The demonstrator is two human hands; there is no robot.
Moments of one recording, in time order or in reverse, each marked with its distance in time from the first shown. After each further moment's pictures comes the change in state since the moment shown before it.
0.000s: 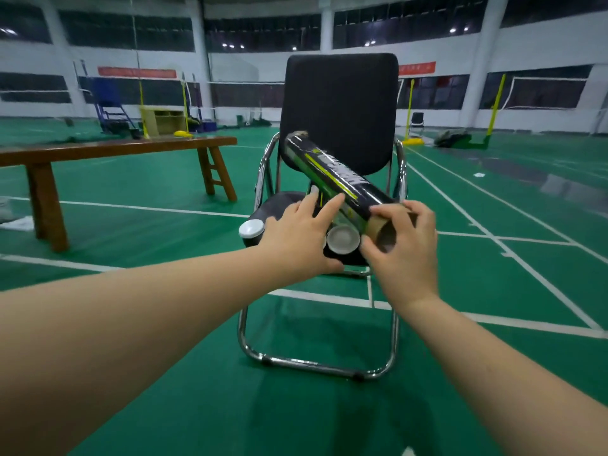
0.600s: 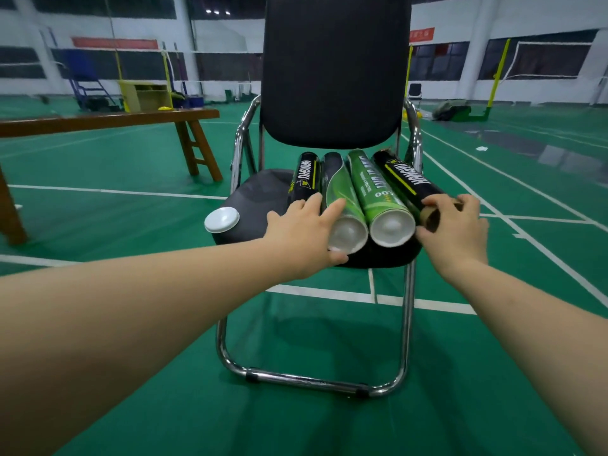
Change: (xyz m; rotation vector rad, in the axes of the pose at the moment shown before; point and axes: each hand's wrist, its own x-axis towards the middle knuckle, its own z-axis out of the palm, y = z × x) left_hand 0.105 -0.029 0.100 0.067 -0.103 0.028; right_hand 0.085 0.160 0.063 -0.387 -0.155 0.324
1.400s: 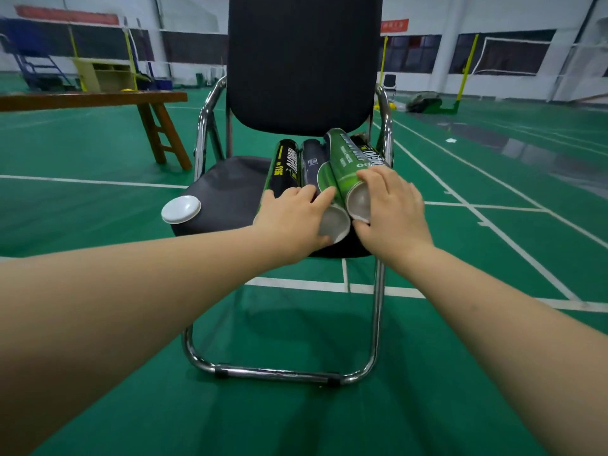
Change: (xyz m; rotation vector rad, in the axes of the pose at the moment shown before) left_hand 0.035 0.020 0.023 0.063 0.133 0.092; right_hand -0.014 -0.030 -0.002 -0.144 -0.045 -0.462
